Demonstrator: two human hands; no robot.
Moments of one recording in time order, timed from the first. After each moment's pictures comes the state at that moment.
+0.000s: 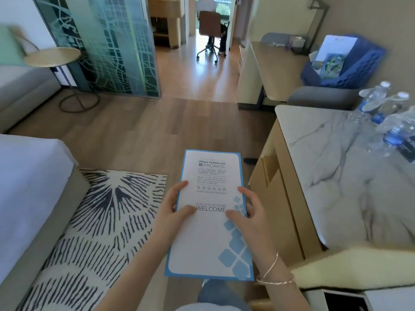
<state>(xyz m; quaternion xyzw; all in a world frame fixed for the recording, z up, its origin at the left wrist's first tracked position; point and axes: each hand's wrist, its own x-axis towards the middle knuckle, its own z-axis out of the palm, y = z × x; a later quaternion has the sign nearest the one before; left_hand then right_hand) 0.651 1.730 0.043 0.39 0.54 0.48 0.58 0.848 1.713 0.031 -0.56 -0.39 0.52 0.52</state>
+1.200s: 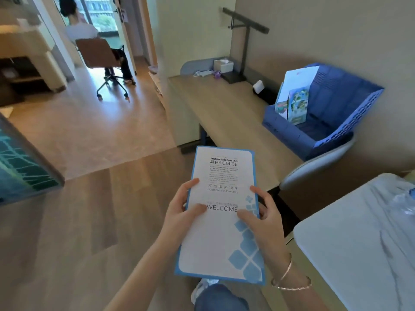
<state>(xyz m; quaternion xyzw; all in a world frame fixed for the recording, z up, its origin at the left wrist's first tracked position) 0.845 2.619 0.063 0.56 0.37 0.31 0.67 1.003 2.497 0.051 -0.63 -0.23 0.33 0.67</state>
